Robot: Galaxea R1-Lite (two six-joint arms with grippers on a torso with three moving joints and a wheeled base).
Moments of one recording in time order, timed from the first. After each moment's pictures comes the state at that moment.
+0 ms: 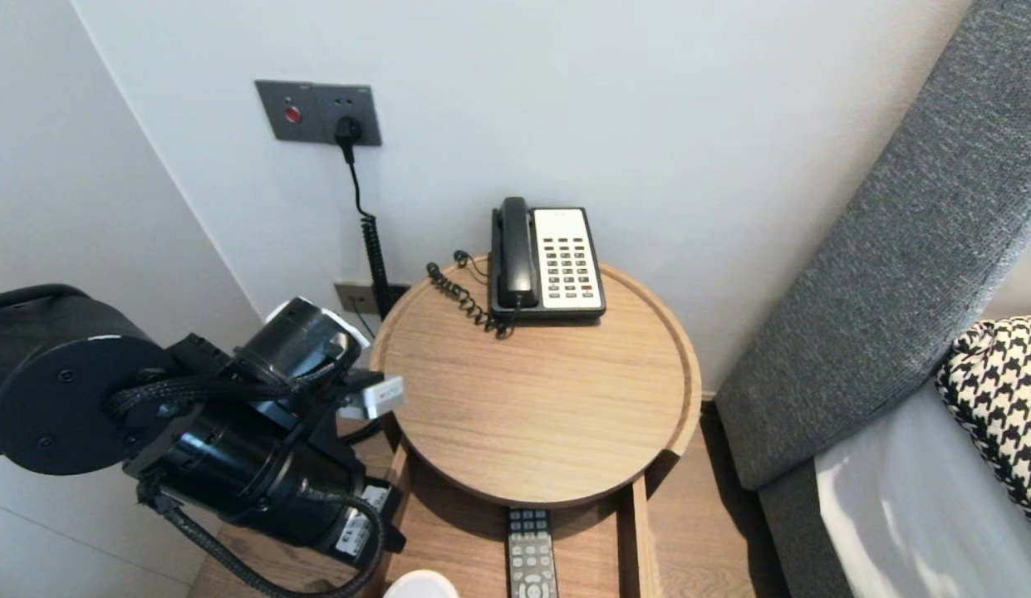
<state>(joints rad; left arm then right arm) -0.64 1.66 -1.04 0.51 -0.28 -0.24 0.00 0.00 0.00 -0.05 0.00 0.00</state>
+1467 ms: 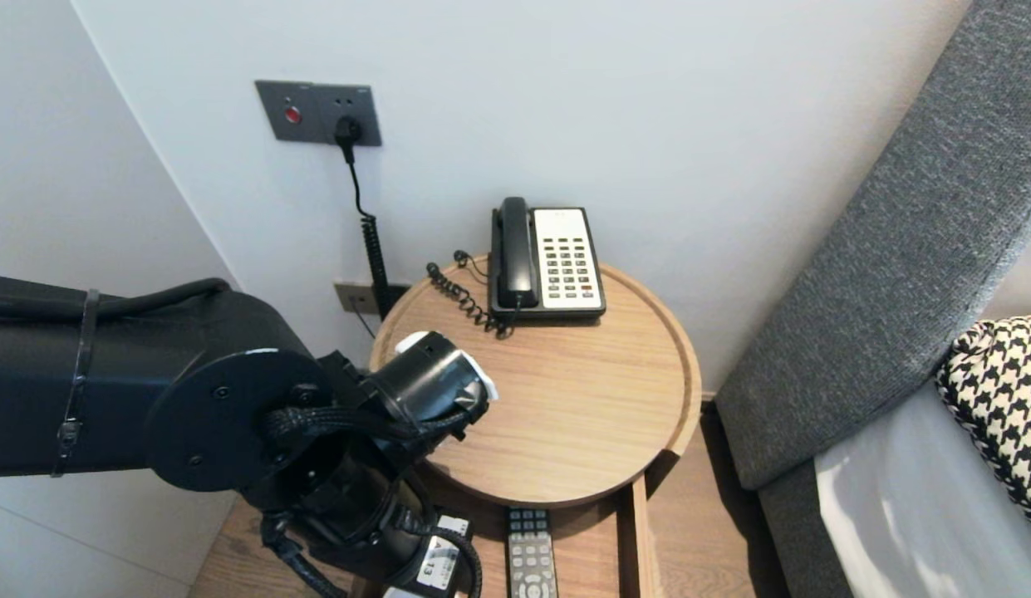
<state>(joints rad) -0.89 1.80 -1.24 0.69 0.02 -0.53 0.00 0.00 0.00 -0.05 0.00 0.00</state>
